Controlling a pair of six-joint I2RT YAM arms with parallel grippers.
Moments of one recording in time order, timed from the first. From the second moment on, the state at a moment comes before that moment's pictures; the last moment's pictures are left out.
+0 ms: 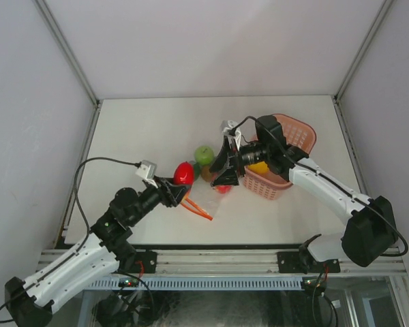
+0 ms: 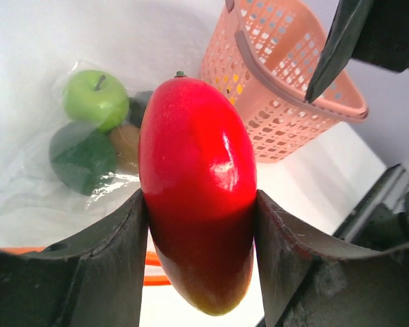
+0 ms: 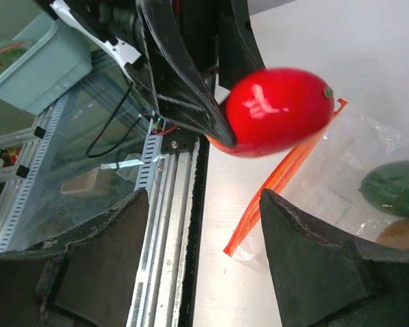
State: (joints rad) left arm -0.70 0.50 0.35 0.07 0.03 -0.50; right arm 0.57 1.37 1.08 -0.18 -1.14 -0.01
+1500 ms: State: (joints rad) left arm -1.12 0.79 0.36 0.57 -0.44 0.12; right arm 0.78 1.34 0.94 0.13 -0.50 0.64
